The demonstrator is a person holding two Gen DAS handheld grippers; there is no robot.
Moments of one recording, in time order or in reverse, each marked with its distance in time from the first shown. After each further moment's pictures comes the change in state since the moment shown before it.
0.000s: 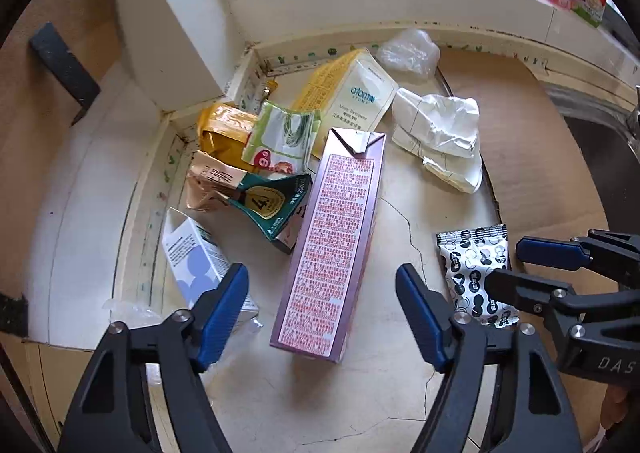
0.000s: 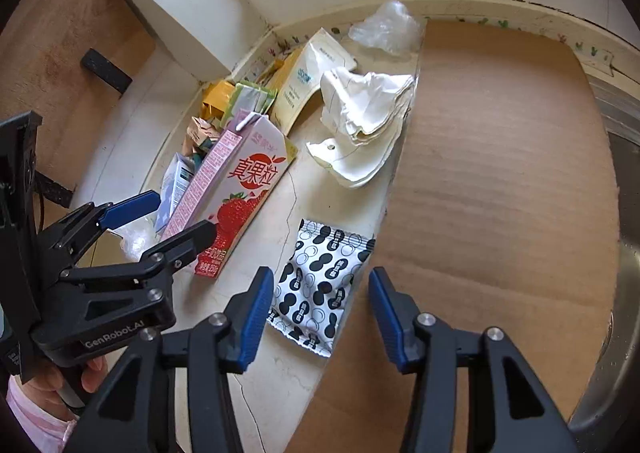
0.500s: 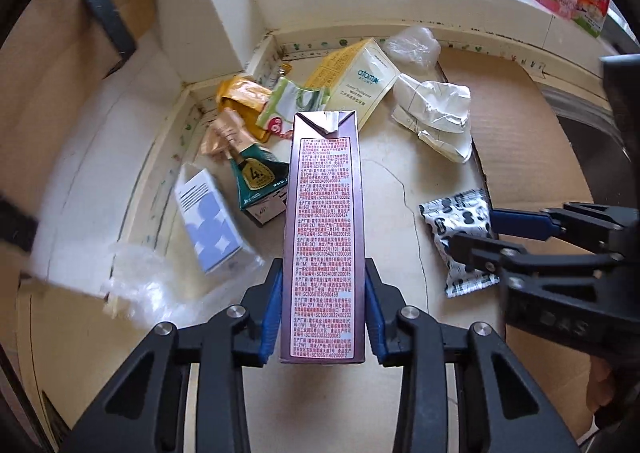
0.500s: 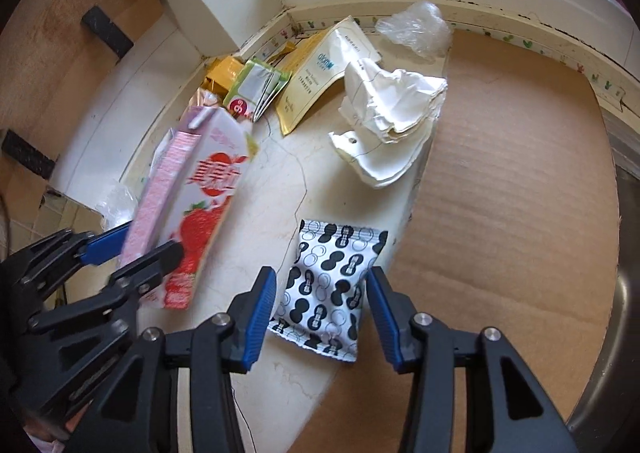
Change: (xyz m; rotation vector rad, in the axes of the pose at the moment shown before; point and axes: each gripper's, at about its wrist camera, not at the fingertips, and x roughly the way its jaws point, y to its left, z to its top) left arm -0.031 0.001 -0.041 -0.083 -0.021 0.008; right arm 0.015 0.025 0.000 -0.097 0.029 -0.095
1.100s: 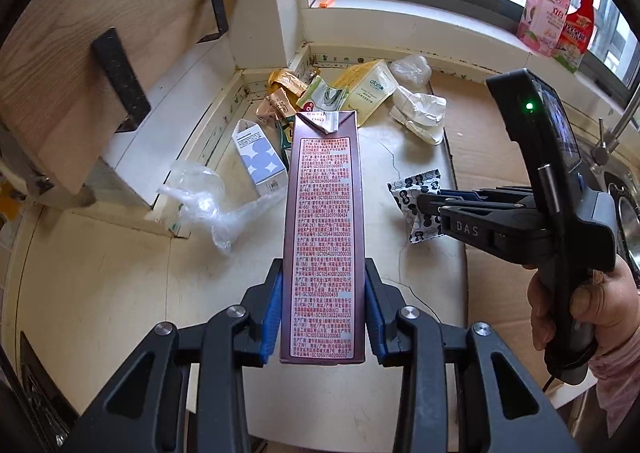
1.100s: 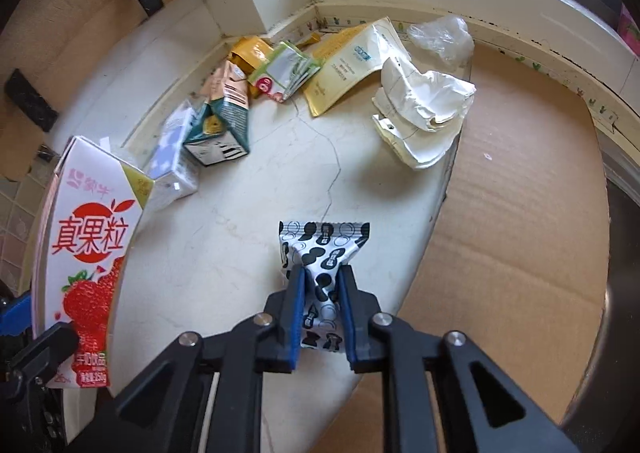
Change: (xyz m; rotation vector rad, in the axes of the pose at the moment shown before) left arm -0.089 0.031 -0.072 -0.119 -0.064 -0.062; right arm -0.009 0.036 -0.021 -0.070 -0.029 -0.081
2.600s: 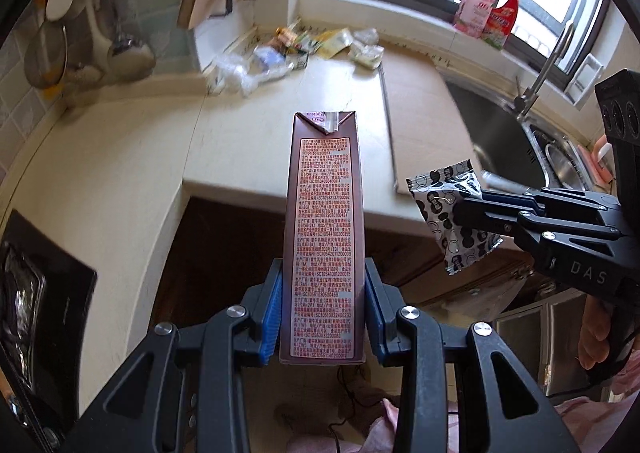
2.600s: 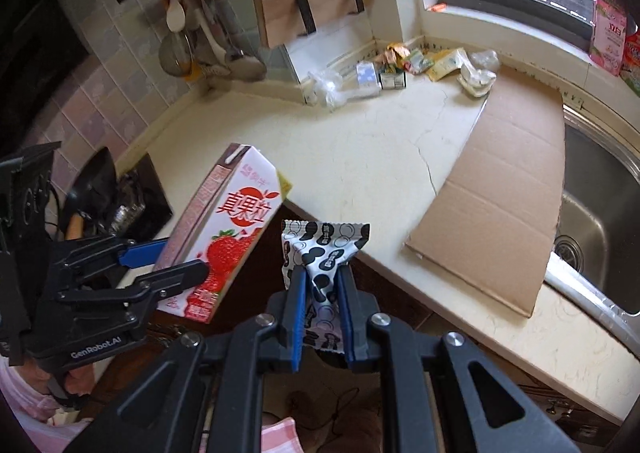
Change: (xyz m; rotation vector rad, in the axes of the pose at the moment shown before) left arm -0.146 0.017 -0.245 -0.057 0.000 -0.134; right arm -0.180 0.117 -0.240 -0.188 -0.085 0.134
